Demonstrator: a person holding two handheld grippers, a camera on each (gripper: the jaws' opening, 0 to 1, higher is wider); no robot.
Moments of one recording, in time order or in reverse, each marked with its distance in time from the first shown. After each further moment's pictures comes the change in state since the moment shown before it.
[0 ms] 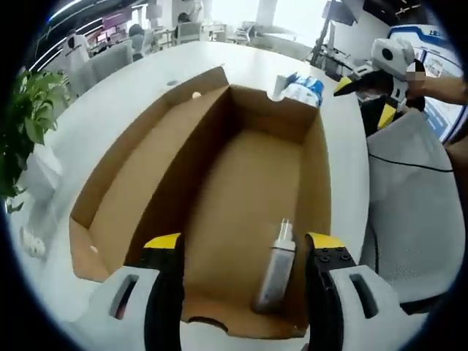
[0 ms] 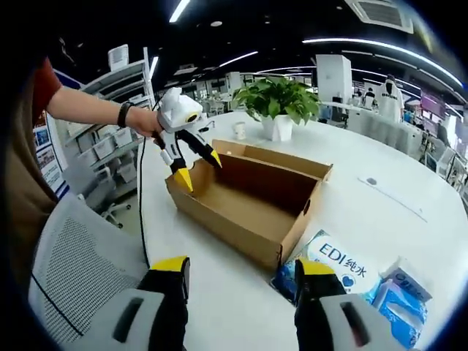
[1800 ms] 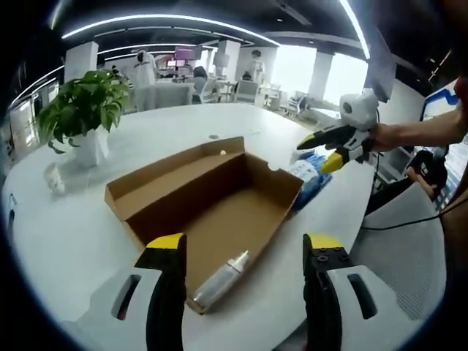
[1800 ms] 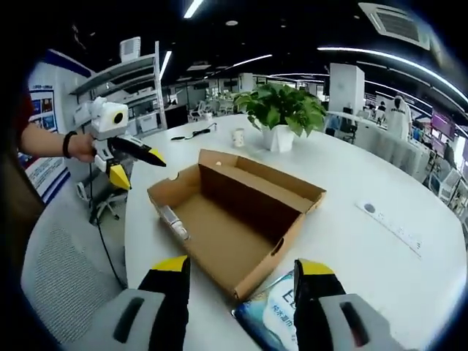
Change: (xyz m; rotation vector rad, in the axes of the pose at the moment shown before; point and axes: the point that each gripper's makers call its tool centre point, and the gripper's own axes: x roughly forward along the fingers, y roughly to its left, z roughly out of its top) left arm -0.079 -0.042 0.018 -0.336 -0.488 0.254; right arm 0.024 -0.041 0.041 -0.091 -0.005 0.029
